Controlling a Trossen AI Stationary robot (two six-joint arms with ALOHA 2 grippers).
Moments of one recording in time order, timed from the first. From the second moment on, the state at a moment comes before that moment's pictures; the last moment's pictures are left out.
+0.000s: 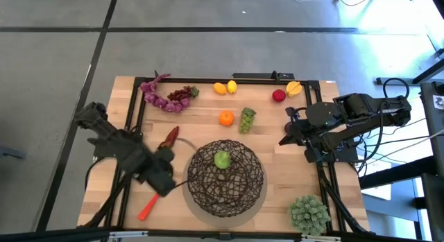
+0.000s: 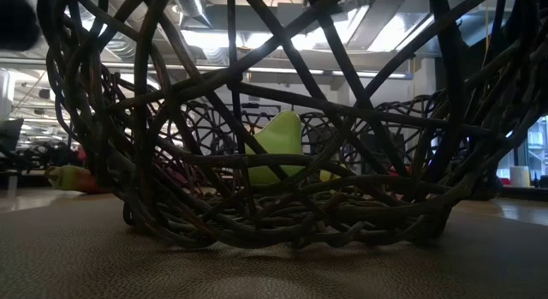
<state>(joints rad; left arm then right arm) -0.64 1.57 1.61 -1.54 -0.16 -1.40 0.25 1.08 1.40 -1.06 -0.06 -0.04</state>
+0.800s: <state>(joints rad) -0.33 2.03 1.95 -1.25 -0.08 -0.47 0.25 1.08 1.40 -1.06 -0.02 -0.05</state>
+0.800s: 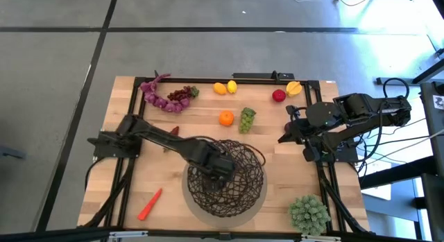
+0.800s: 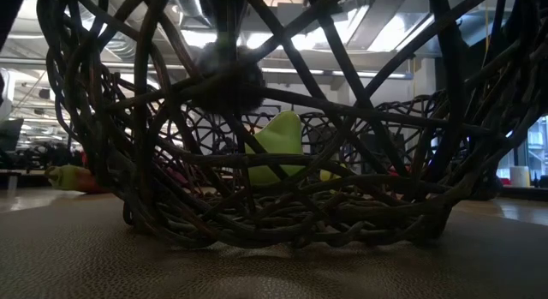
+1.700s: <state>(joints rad) -0.32 2.13 1.89 -1.29 -0.09 -0.46 0.25 1.08 1.40 -1.06 -0.03 -0.09</state>
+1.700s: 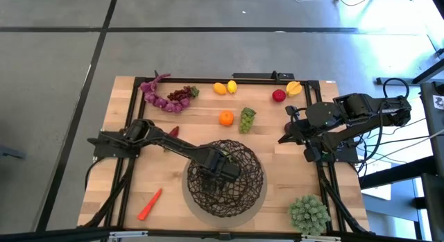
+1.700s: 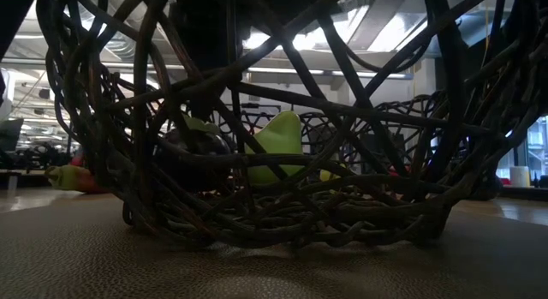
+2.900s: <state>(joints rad) -0.26 2.13 1.88 -1.24 -0.16 -0.38 0.25 1.08 1.40 -1.06 -0.03 -0.09</state>
